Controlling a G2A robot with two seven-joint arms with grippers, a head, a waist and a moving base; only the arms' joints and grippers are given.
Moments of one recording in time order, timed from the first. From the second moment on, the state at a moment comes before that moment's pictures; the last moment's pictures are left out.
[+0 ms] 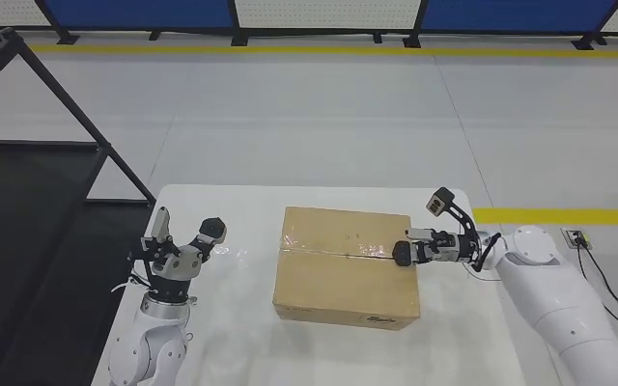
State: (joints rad) left arm 1.28 -1.23 -1.50 -1.76 -0.75 -0.37 -0.33; right arm -0.44 -1.02 0.91 -0.78 0.78 -0.36 1.46
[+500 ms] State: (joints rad) left arm 1.29 -1.23 -1.50 -1.77 -0.73 -0.37 -0.31; right arm -0.44 -1.02 0.92 -0.79 0.75 -0.36 1.46
